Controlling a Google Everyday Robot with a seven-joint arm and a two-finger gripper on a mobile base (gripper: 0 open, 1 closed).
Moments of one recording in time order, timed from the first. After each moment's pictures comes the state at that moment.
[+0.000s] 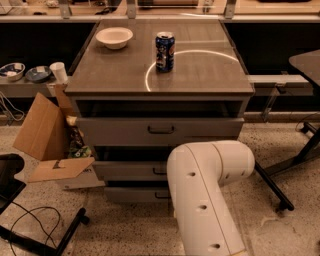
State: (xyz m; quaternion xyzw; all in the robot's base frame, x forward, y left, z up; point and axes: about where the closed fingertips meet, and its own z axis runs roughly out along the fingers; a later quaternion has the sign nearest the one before) arm 0.592 -0.108 0.168 -0.60 0.80 -0.03 0.08
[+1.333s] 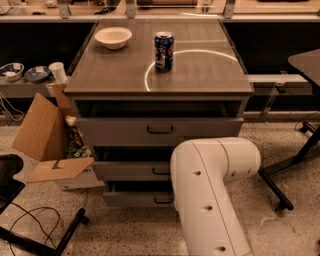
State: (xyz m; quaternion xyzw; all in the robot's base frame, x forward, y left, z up) arm 0.590 -0.110 0.191 -0.60 0.80 -0.02 0.08
